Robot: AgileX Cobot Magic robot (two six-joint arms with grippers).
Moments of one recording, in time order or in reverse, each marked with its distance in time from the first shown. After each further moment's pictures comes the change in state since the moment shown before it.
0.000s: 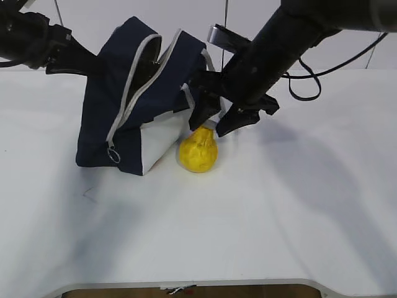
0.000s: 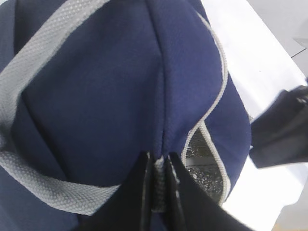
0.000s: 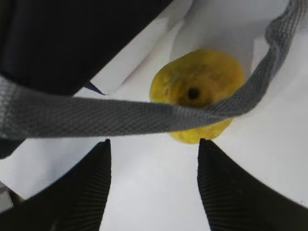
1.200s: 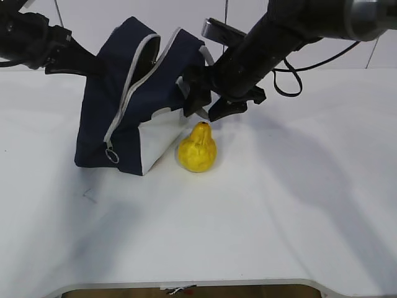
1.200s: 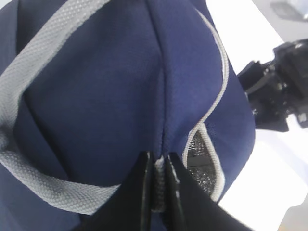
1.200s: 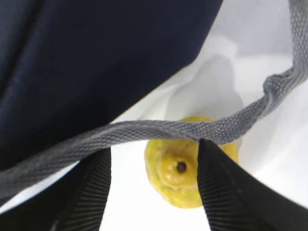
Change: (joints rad) left arm 0.000 0.000 0.000 0.009 -0.012 0.000; right arm 0.000 0.102 -0.094 -0.007 -0.161 -0.054
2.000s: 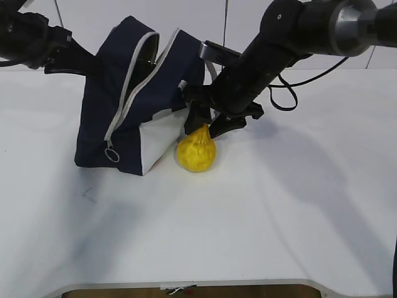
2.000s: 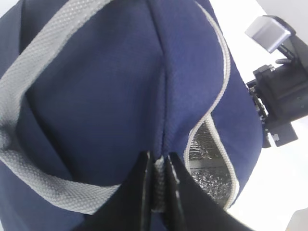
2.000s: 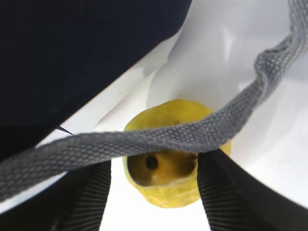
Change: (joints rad) left arm 0.000 0.000 0.000 0.007 -0.018 0.000; right arm 0.000 0.061 -0.002 -0.003 0.030 -0.017
